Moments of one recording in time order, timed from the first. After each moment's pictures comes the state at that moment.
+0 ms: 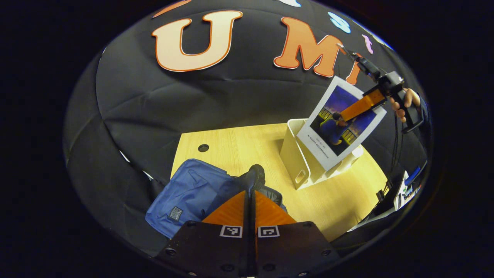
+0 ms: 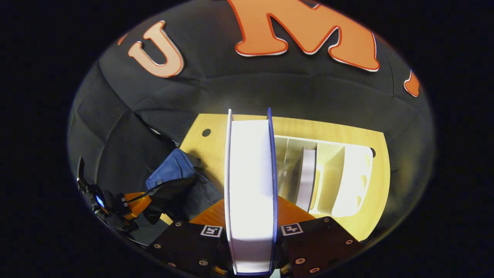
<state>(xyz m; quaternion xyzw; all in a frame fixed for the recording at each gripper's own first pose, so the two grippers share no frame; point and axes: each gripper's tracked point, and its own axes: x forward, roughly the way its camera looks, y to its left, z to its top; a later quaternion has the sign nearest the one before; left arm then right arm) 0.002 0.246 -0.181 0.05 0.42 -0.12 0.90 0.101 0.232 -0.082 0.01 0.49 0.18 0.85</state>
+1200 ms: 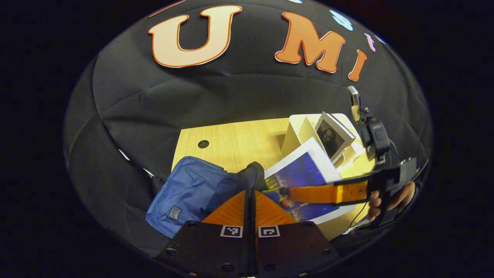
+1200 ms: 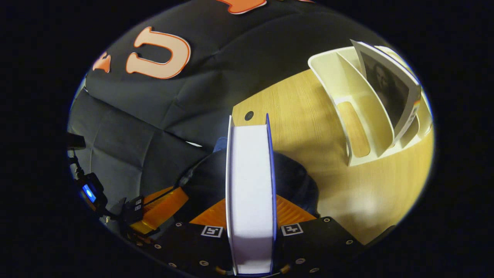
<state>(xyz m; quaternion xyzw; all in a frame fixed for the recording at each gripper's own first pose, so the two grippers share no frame) 0.011 0.241 -0.183 0.05 0.44 -0.12 0.89 -0.008 0.410 -0.215 0.28 0.51 0.21 0.78</state>
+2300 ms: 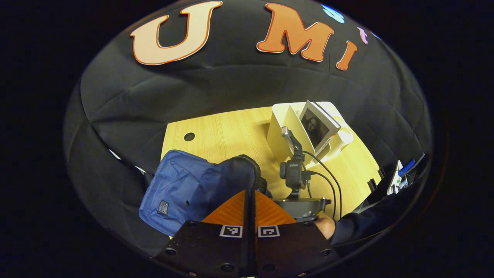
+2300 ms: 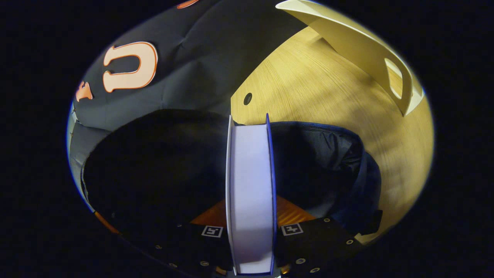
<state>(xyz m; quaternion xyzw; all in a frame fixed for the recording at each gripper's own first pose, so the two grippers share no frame) -0.007 0.208 -0.178 0.05 0.48 -0.16 0.86 -0.004 0.494 -0.298 0.41 0.51 0.21 0.73</state>
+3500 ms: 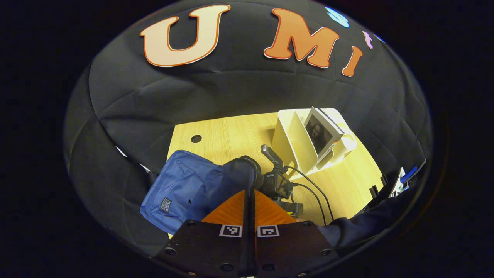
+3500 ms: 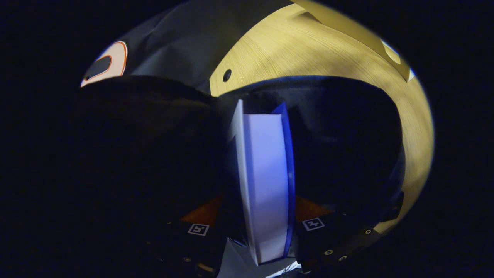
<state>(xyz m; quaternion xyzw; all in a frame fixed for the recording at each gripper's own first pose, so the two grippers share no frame) -0.009 0.213 -0.170 0.04 0.46 -0.13 0.88 -0.040 0.525 -0.330 0.38 0.61 0.19 0.67</state>
